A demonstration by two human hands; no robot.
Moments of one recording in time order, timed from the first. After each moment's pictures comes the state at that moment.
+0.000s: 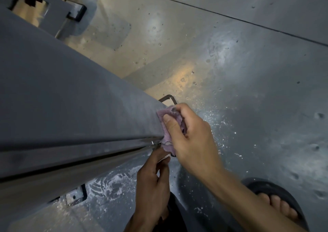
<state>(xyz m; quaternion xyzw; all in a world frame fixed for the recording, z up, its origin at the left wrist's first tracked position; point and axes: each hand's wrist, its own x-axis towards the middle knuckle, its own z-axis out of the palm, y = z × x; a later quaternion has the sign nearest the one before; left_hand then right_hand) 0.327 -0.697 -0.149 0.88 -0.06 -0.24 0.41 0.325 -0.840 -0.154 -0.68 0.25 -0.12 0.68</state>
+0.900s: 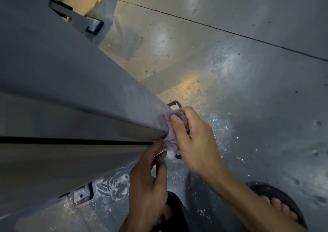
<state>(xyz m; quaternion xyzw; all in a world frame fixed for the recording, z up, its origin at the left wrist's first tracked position) 0.323 -0.696 -0.100 0.91 -0.14 -0.10 0.37 0.319 -0.836 -0.123 -0.70 0.25 -0.11 0.66</state>
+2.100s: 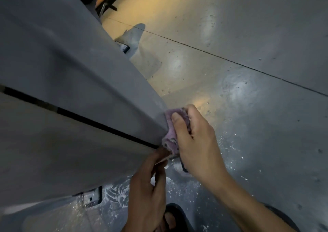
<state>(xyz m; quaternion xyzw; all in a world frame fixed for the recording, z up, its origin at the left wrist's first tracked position) 0.318 -0.689 -0.055 0.91 -0.16 -0.03 0.39 0.324 -0.840 -0.039 -0.68 0.17 -0.15 0.69</state>
